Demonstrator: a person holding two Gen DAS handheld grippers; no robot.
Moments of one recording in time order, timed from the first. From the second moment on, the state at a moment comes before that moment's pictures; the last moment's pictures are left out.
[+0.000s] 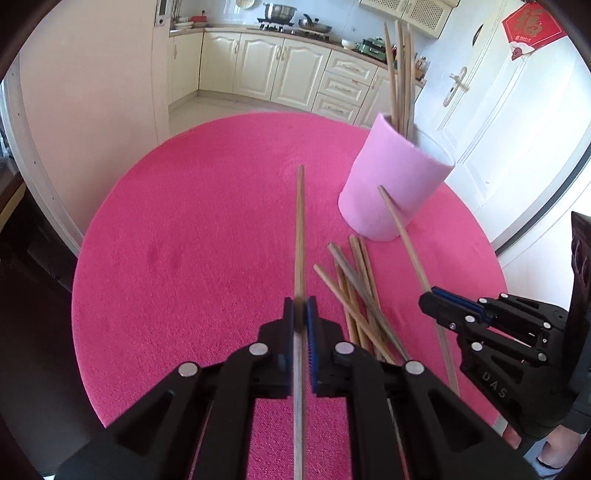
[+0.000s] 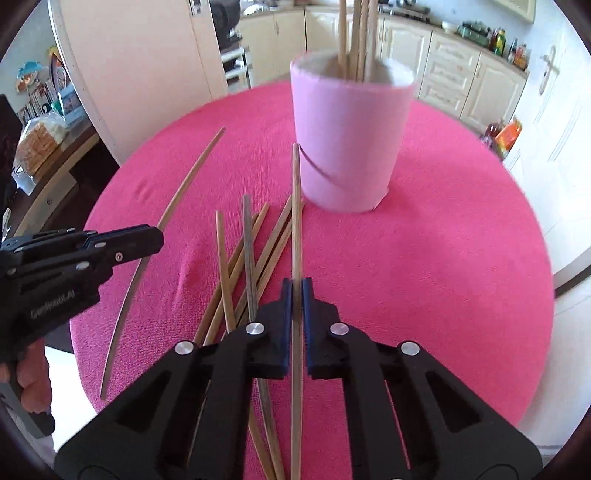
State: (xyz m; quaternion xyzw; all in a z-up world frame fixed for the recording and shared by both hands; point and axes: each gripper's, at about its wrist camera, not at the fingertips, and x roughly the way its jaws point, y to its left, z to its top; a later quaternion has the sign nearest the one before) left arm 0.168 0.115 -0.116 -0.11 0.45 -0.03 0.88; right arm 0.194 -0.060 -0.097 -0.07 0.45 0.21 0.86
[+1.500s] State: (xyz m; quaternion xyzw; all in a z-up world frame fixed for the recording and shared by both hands) left arm 0.226 0.050 0.019 -0.13 0.03 -0.11 0.99; right arm 0.233 -0.144 0.049 0.12 0.12 0.26 0.95
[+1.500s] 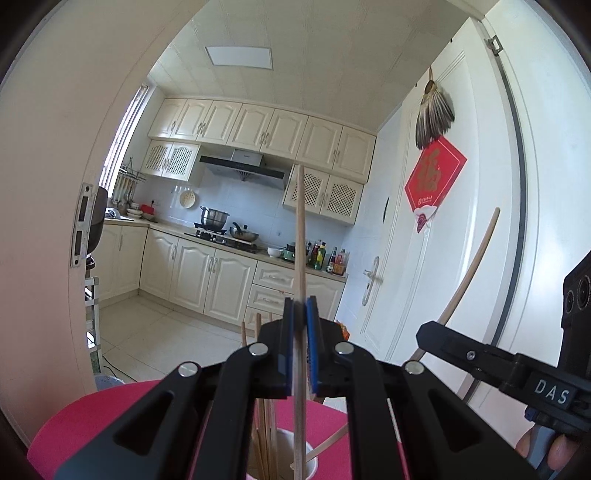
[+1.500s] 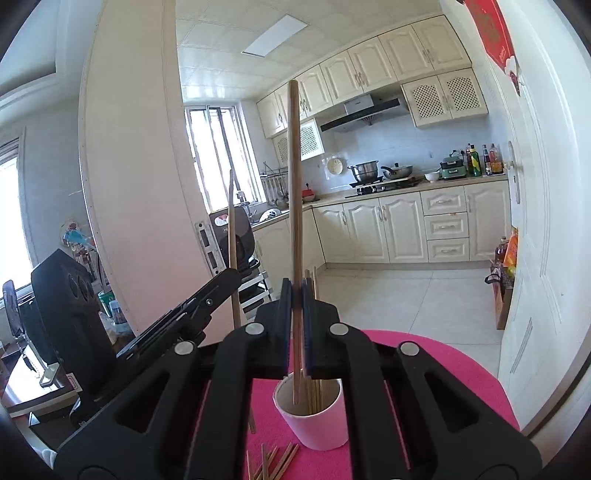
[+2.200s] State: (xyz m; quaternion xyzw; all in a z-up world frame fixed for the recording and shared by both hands) left arm 0.272 0.050 -0.011 -0.12 0.05 -0.06 0.99; right arm 0.256 -0.122 0.021 0.09 0.17 0.24 0.95
